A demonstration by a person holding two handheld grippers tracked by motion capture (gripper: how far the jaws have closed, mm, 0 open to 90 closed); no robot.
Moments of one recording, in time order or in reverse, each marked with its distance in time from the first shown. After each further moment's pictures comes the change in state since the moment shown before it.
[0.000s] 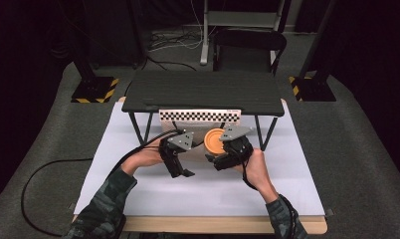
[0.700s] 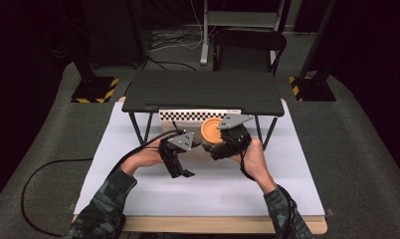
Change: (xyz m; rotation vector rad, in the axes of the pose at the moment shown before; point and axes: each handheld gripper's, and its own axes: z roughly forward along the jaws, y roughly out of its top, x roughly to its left) left arm -0.001 0.000 0.000 0.001 0.000 0.000; right arm -0.009 0.031 -0.005 -0.036 -0.004 0.000
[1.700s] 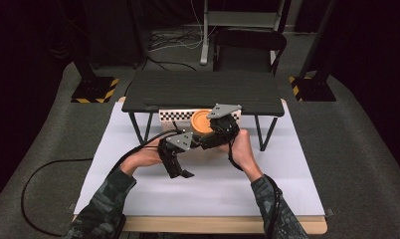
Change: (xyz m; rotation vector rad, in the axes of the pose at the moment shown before) left arm -0.002 0.001 -0.005 -0.034 -0.042 0.007; right arm -0.010 0.017 0.037 -0.047 0.032 0.031
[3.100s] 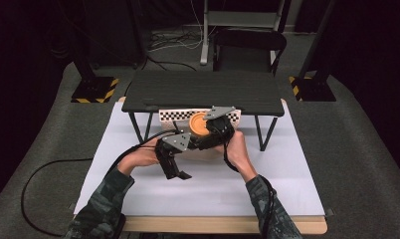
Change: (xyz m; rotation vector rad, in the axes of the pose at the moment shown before) left arm -0.004 0.001 -0.007 -0.009 -0.030 0.018; right arm -0.002 -0.009 0.021 0.055 0.010 0.048
